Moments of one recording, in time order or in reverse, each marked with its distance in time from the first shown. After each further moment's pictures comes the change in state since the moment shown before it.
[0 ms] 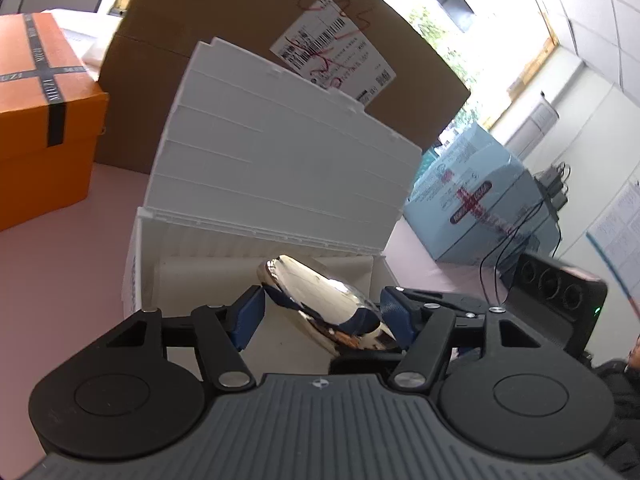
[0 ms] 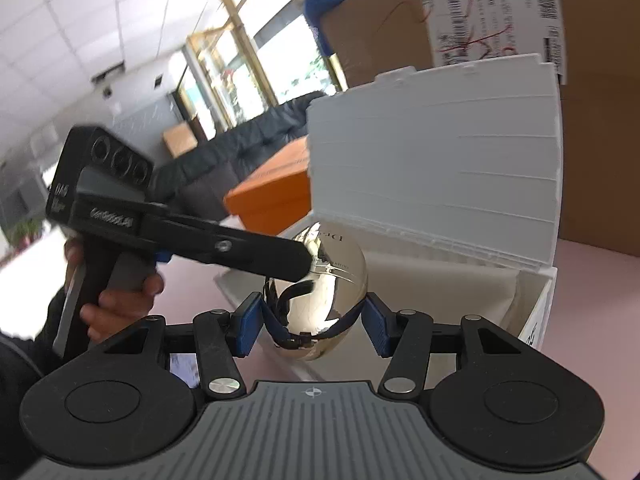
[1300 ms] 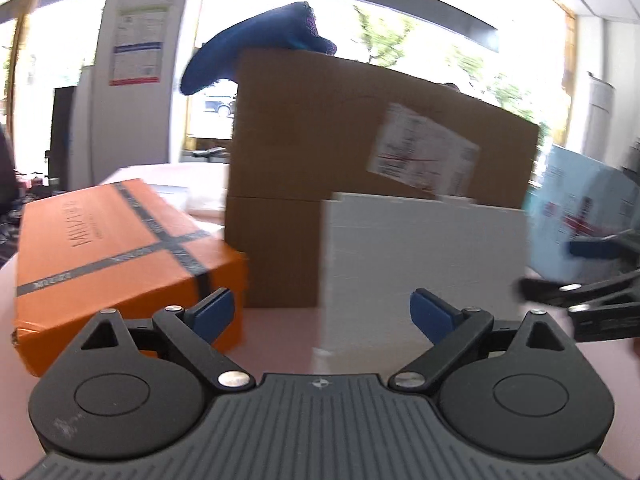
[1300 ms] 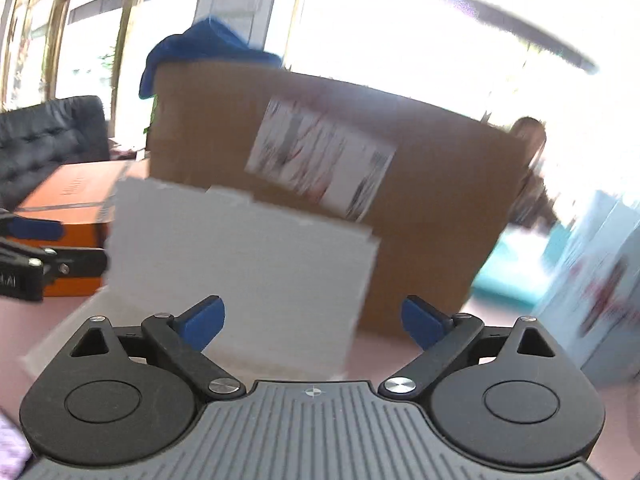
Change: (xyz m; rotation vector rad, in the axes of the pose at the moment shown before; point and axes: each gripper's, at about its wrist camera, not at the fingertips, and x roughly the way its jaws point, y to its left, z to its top) left arm -0.027 0.019 0.017 0.304 -0.299 0.355; right arm -0.003 0.066 0.030 -0.229 -0.147 -0.941
